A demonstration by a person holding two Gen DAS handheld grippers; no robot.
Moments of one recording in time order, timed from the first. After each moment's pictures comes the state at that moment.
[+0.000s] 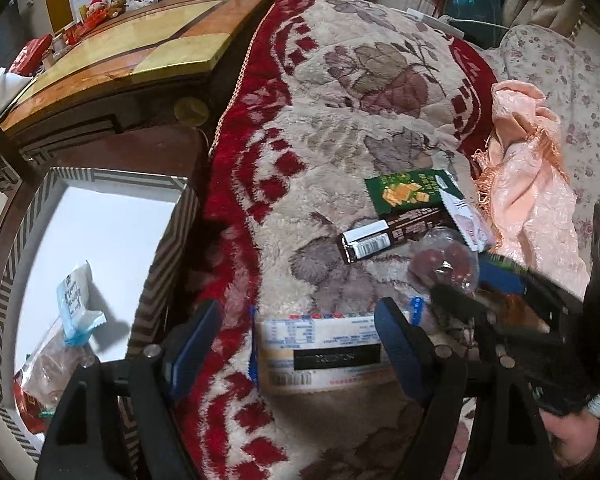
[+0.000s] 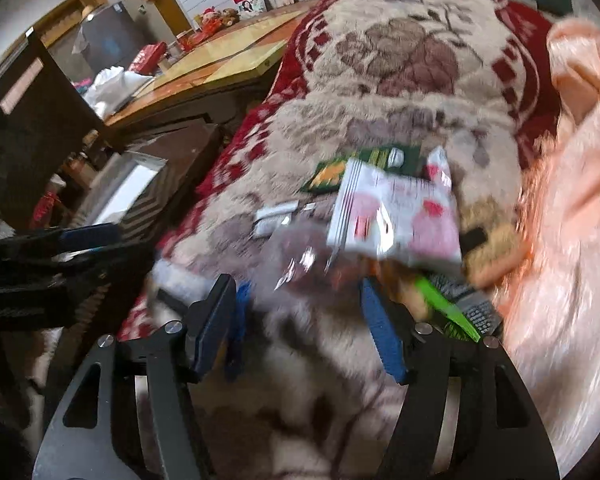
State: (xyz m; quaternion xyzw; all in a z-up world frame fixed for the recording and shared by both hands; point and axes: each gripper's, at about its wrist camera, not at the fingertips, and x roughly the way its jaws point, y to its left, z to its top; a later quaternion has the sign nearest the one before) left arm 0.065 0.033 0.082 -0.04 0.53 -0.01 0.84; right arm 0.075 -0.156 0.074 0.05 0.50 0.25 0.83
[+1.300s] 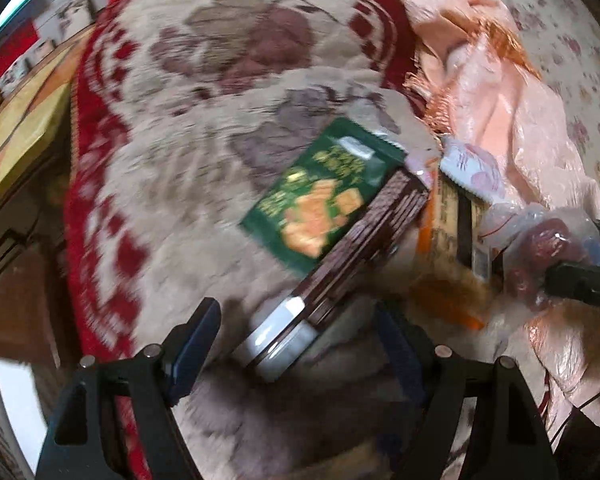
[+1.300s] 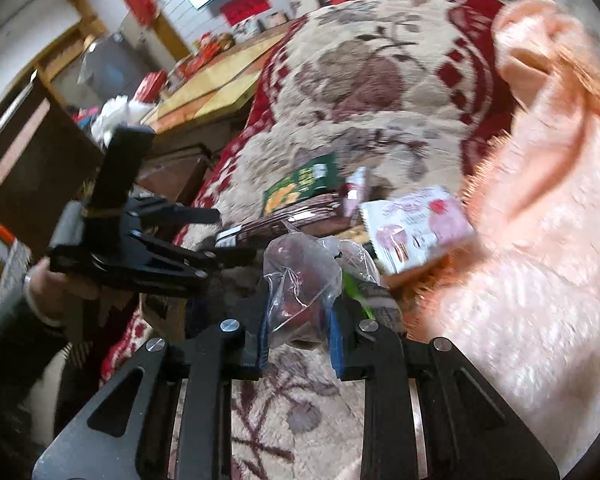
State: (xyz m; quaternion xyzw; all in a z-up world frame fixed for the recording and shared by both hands) left arm 0.157 -0.058 0.027 0.11 0.56 -0.18 0.80; right arm 0.083 -0.248 0.083 0.13 0.49 0.26 0.82
